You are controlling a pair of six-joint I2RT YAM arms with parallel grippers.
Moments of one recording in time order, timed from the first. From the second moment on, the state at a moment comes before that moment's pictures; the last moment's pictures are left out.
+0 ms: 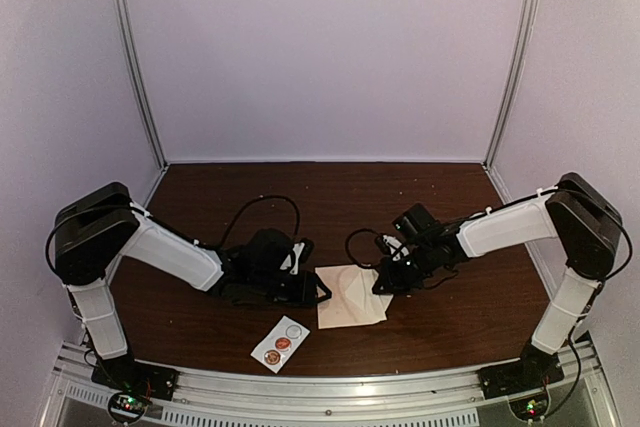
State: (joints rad) left arm -0.98 1.85 0.81 0.31 0.23 -0.81; right arm 0.71 1.73 0.86 -0.19 -0.38 0.60
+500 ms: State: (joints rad) left arm -0.98 1.85 0.81 0.31 0.23 -0.81; right arm 0.73 1.75 0.87 -0.15 -0.39 0.64
